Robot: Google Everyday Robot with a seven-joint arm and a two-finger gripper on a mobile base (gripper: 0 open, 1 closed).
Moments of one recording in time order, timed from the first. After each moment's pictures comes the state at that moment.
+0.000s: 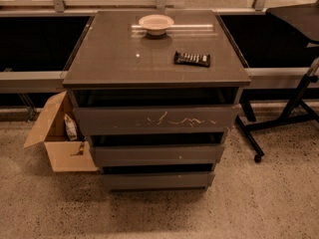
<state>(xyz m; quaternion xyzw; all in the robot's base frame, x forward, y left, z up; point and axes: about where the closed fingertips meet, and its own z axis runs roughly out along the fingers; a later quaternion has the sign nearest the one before) 0.359 -0.247 1.067 -0.64 0.73 0.02 0.26</state>
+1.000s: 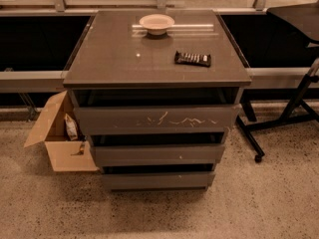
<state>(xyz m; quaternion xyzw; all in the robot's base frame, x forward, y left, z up) 0.339 -0.278 1.094 -0.62 0.71 -0.01 0.33</state>
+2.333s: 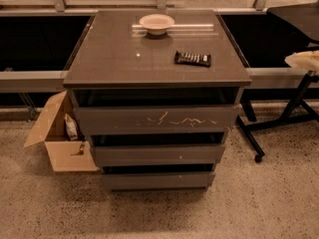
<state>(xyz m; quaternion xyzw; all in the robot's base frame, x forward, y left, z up) 0.387 -0.234 0.976 -0.66 0.65 0.15 0.34</state>
